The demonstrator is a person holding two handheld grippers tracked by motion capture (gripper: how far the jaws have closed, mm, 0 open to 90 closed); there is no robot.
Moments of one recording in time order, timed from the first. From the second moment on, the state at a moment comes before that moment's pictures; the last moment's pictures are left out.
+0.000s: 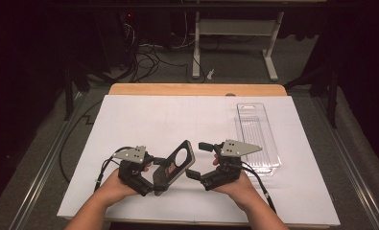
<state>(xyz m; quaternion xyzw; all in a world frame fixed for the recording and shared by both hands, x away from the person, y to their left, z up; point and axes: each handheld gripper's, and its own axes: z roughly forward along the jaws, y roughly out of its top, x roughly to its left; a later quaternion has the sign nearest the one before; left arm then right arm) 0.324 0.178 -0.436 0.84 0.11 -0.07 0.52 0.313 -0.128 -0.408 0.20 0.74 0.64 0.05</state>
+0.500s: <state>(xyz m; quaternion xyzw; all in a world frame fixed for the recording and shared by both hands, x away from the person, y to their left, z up) 0.321 0.175 -0.436 0.84 0.09 -0.10 0.52 0.311 -0.129 -0.406 0.18 0.73 0.66 0.02</state>
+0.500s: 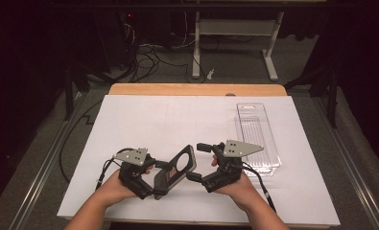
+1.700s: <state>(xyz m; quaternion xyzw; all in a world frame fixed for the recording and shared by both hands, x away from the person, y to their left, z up) 0.317 0.169 -0.438 0.85 0.06 -0.12 0.52 0.314 -0.124 -0.414 0.14 0.72 0.68 -0.04</state>
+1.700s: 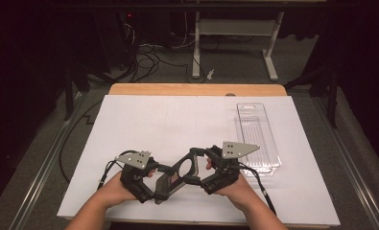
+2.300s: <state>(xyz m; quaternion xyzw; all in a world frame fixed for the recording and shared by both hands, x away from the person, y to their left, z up) 0.317 0.168 -0.439 0.85 0.05 -0.12 0.52 0.313 -0.123 -0.413 0.13 0.72 0.68 -0.04</state>
